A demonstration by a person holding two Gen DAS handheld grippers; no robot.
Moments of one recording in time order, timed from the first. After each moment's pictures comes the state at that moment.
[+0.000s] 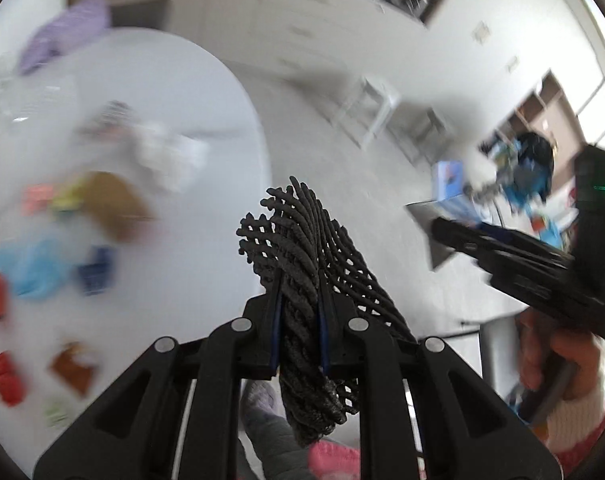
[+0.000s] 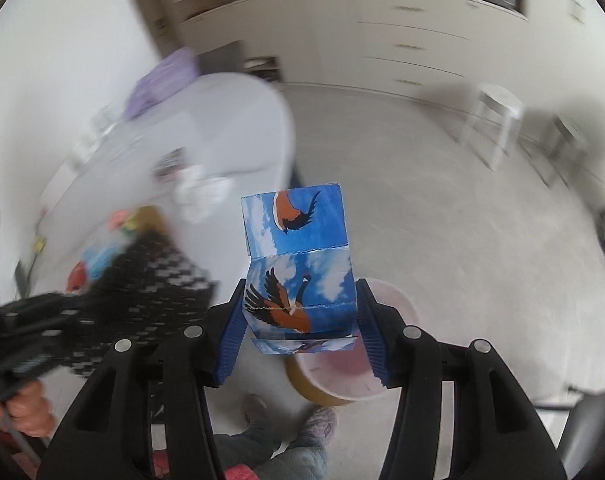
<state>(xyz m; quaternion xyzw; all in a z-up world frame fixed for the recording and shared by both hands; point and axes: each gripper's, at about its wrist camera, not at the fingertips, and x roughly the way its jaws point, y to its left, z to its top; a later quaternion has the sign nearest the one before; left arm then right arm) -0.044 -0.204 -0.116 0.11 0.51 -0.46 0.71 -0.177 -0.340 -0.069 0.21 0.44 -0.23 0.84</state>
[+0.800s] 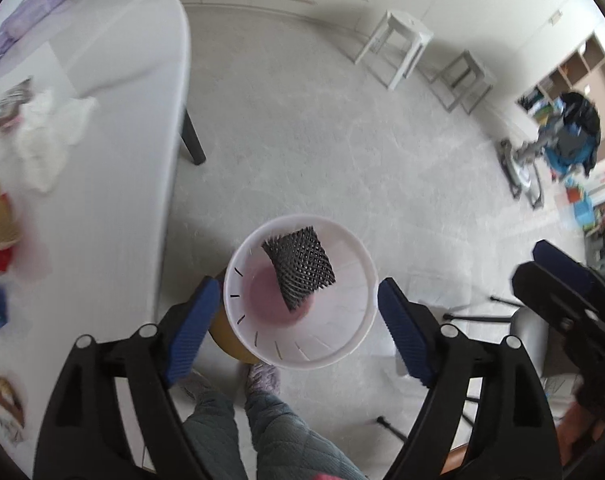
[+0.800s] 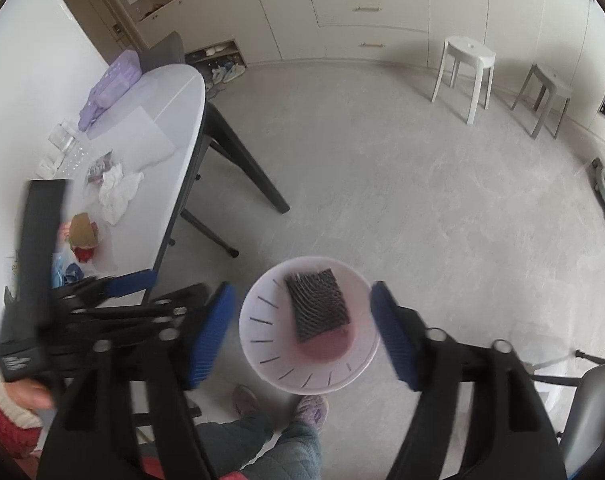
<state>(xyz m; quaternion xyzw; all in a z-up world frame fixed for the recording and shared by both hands) -0.073 -0.338 -0.194 0.17 0.58 -0.39 0.70 -0.214 -0.425 -0.123 0.25 0.46 -0.24 0.81</state>
